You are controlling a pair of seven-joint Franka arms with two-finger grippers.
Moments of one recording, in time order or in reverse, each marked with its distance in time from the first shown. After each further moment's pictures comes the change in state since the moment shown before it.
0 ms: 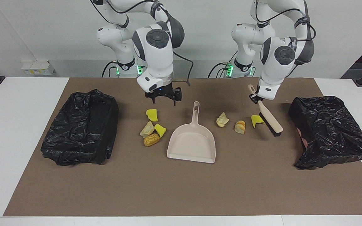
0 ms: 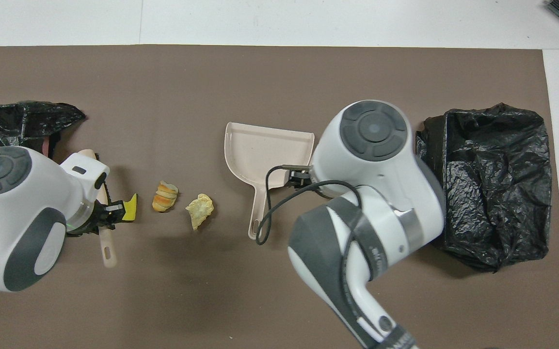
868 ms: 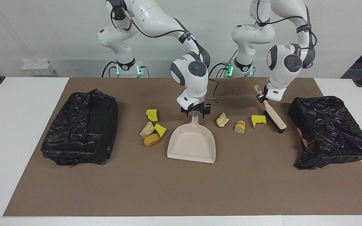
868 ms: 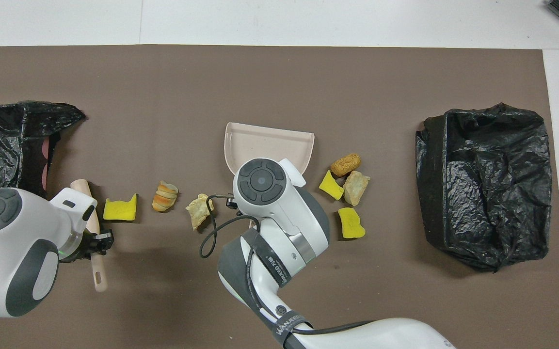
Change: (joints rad) left arm 0.090 -0.071 -0.031 -0.251 0.002 0.156 0.068; right arm 0.159 0.199 -0.010 -0.020 0.037 0.239 0.130
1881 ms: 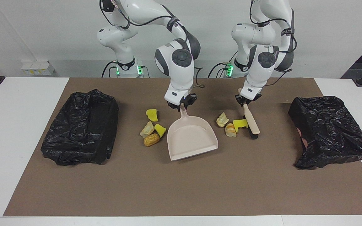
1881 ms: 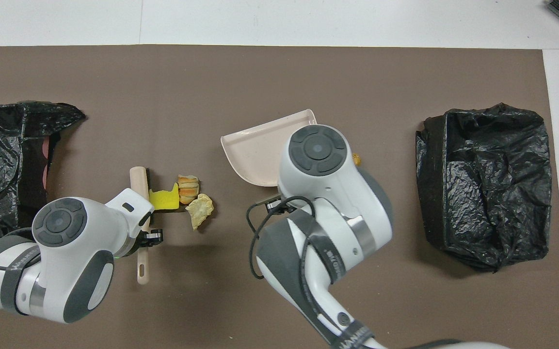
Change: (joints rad) left arm -0.198 0.027 -0.008 -0.004 -0.072 0.136 0.051; right arm -0.116 -0.208 -0.018 -0.016 -0.027 -0.298 -0.623
